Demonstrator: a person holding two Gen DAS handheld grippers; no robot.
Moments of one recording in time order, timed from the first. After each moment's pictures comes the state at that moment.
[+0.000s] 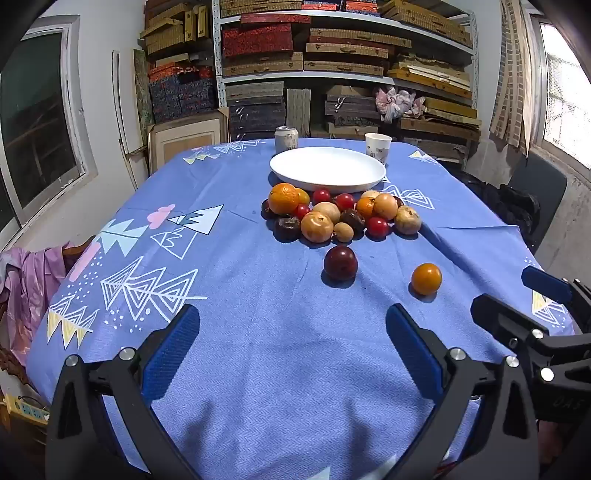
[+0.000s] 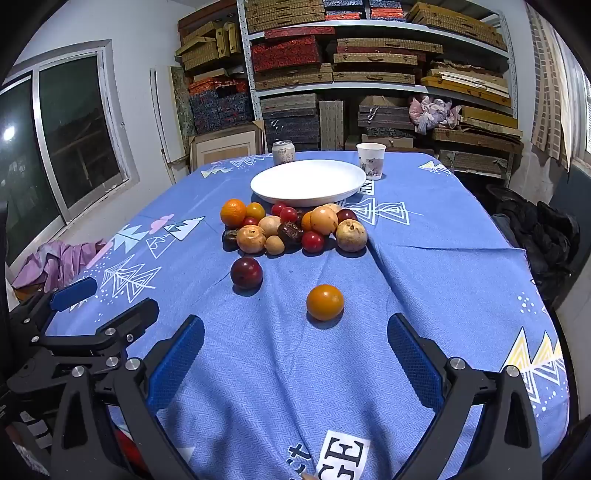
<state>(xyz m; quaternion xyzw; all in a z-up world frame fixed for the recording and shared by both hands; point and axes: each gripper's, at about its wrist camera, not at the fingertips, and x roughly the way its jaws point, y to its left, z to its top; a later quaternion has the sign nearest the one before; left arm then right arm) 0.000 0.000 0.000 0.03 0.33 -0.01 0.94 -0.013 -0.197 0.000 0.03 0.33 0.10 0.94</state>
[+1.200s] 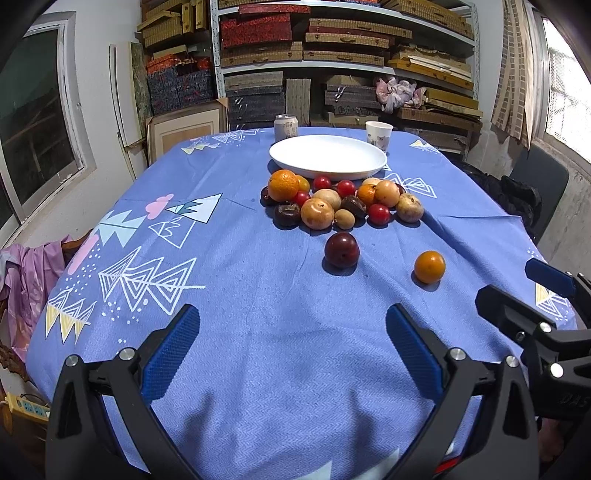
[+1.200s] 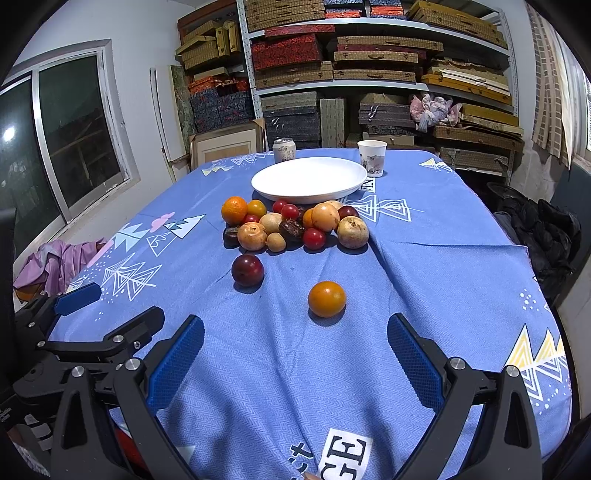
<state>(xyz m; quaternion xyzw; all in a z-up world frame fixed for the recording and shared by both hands) 0.003 0.002 -0.012 0.03 0.35 -0.01 0.93 -0.013 -0.197 -0.002 0.03 0.33 0.10 0.94</state>
